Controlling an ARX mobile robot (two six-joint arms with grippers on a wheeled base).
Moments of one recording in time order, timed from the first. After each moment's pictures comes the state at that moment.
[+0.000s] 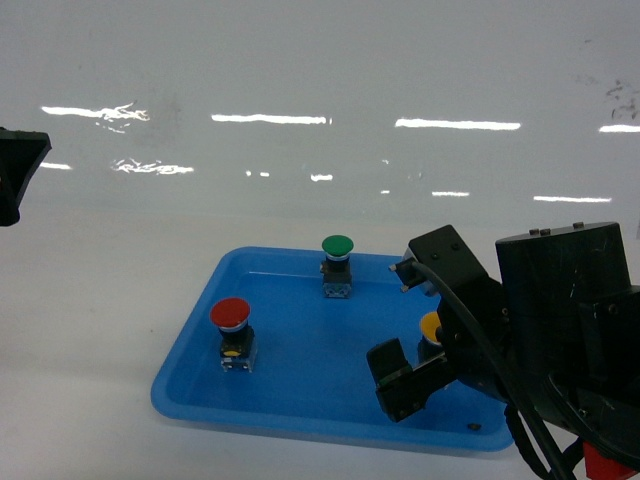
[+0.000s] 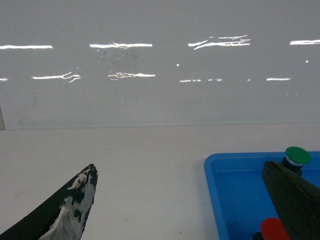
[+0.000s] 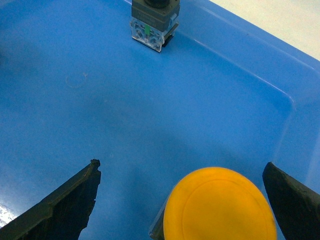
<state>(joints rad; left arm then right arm) 0.06 1.45 0.44 0.86 0.12 0.03 0.37 2.21 0.87 0.76 -0.05 -0.16</state>
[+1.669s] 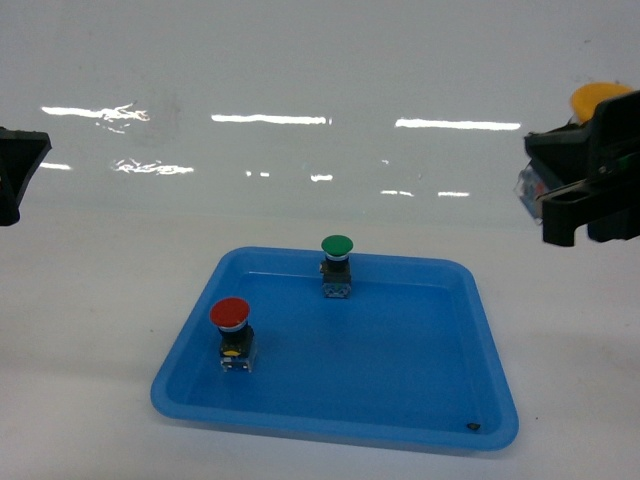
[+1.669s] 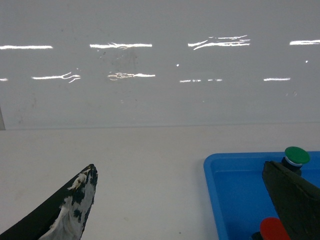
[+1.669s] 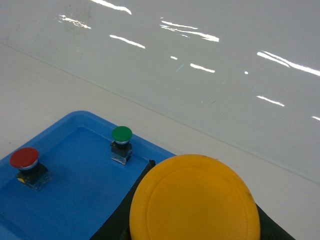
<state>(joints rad) 0.06 1.45 0.44 0.86 0.12 0.03 0.29 1.42 0.58 0.64 -0.06 -0.14</state>
